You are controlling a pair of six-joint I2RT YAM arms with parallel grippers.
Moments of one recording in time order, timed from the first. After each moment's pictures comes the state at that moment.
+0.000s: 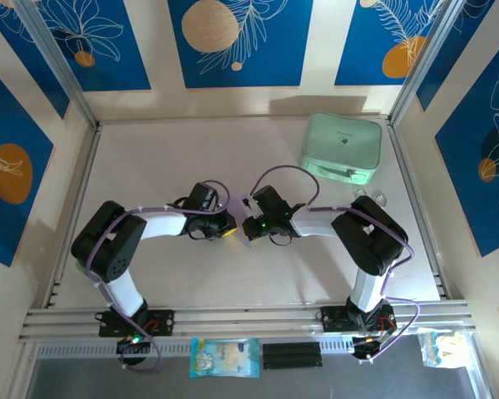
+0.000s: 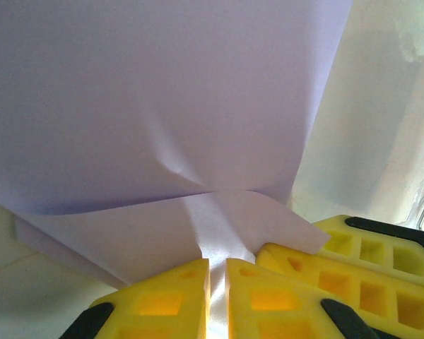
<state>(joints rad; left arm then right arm) -0.56 1.73 0.79 -0.03 0.45 -0.97 0.73 1.78 0.87 -0.03 -0.24 0.37</state>
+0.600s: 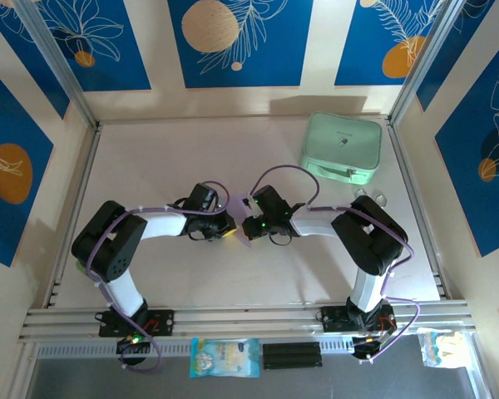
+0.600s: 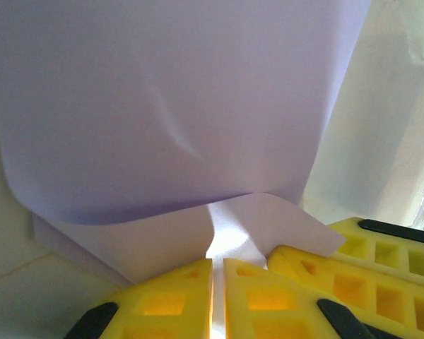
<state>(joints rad) -0.56 1.73 0.78 -0.02 0.44 -0.97 0.73 1.78 0.87 -0.04 -0.24 0.38</state>
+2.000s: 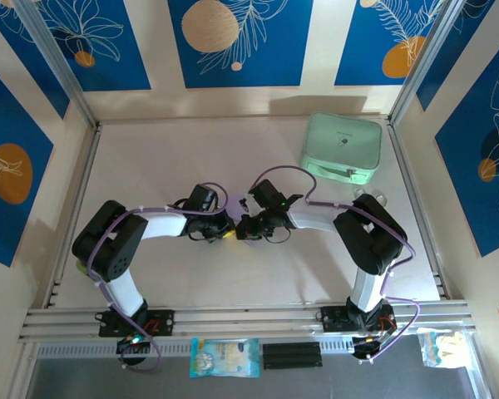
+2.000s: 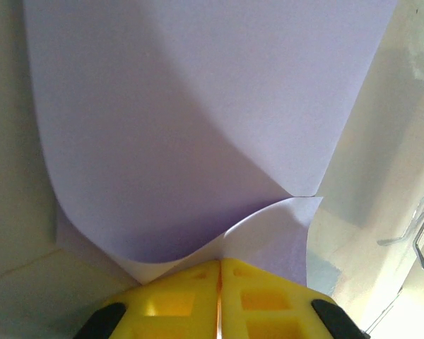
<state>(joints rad) -0.56 1.74 0.78 -0.02 0.44 -1.05 0.73 1.79 0.99 -0.26 -0.54 0.60</state>
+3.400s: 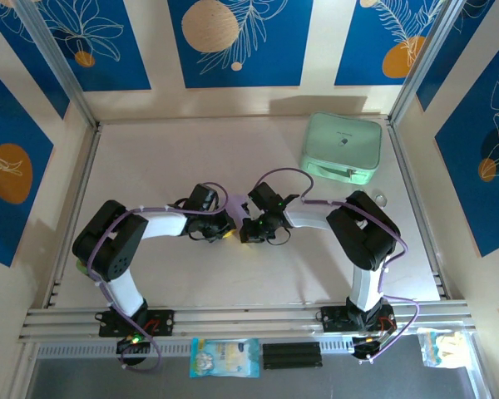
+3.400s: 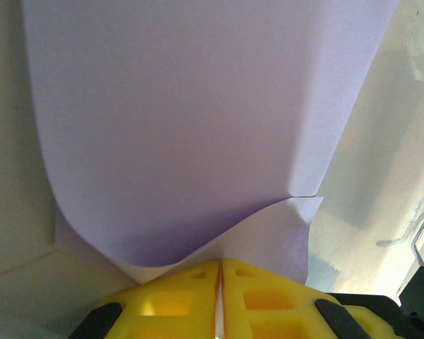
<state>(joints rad) -0.56 1.74 0.79 -0.03 0.44 -1.05 0.73 1.84 1.00 -0.32 -0.47 0.57</state>
